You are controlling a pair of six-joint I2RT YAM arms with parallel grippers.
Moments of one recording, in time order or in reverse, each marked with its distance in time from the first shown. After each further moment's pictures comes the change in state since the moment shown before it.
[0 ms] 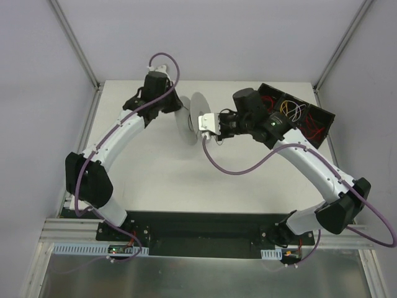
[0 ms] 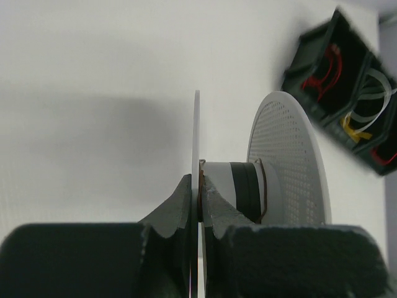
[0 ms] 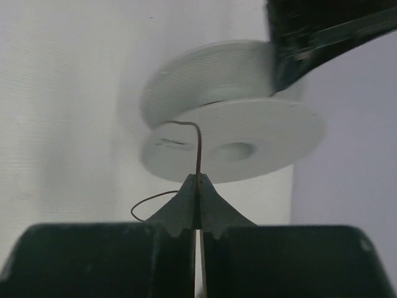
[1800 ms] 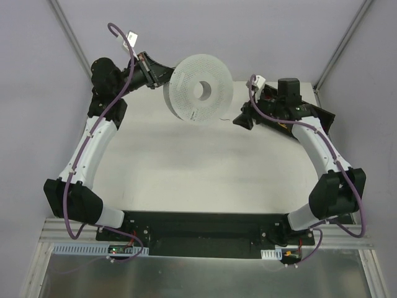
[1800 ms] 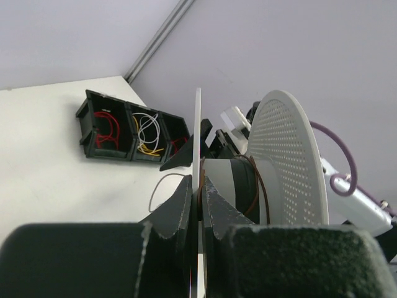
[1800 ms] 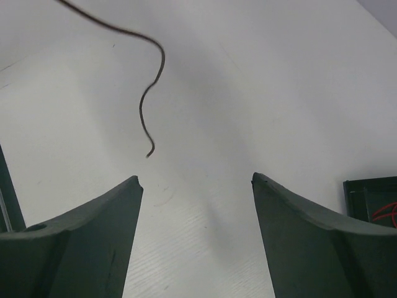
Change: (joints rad) left arm 0.206 -0.192 -0.065 0.590 0.782 -0.262; right arm -0.515 0.111 -0.082 0.186 -0.368 0.608
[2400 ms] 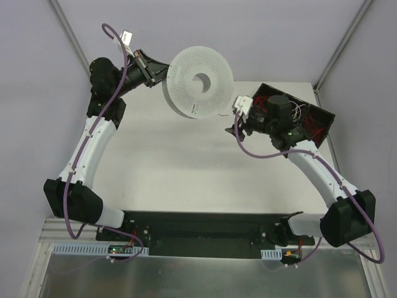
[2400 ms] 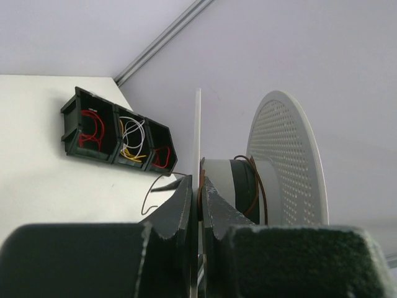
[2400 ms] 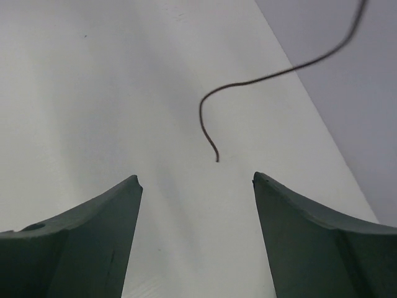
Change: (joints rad) left arm 0.013 0.001 0.000 0.008 -0.057 -0.174; right arm 0.157 -0.227 -0.271 0.294 0.177 -0.147
